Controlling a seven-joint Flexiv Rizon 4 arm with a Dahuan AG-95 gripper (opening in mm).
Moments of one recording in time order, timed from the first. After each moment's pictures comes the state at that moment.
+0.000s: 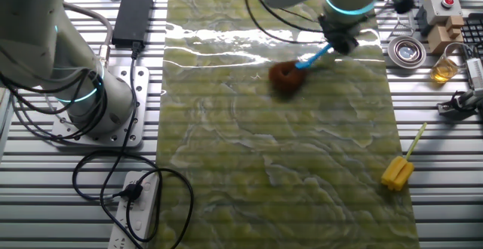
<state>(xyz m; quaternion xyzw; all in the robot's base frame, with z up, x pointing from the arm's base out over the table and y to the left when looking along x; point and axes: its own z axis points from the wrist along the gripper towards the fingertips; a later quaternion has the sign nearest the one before) 0.609 0.154 0.035 -0.30 0.94 0.11 0.11</state>
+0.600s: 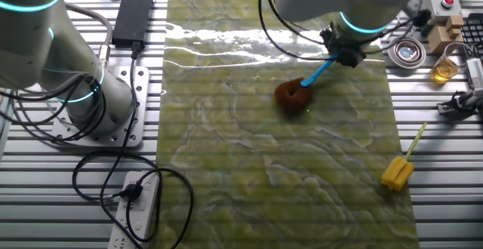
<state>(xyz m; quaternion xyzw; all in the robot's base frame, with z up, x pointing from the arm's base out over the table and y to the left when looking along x) 0.593 0.123 0.028 -0.34 0.93 0.12 0.08</state>
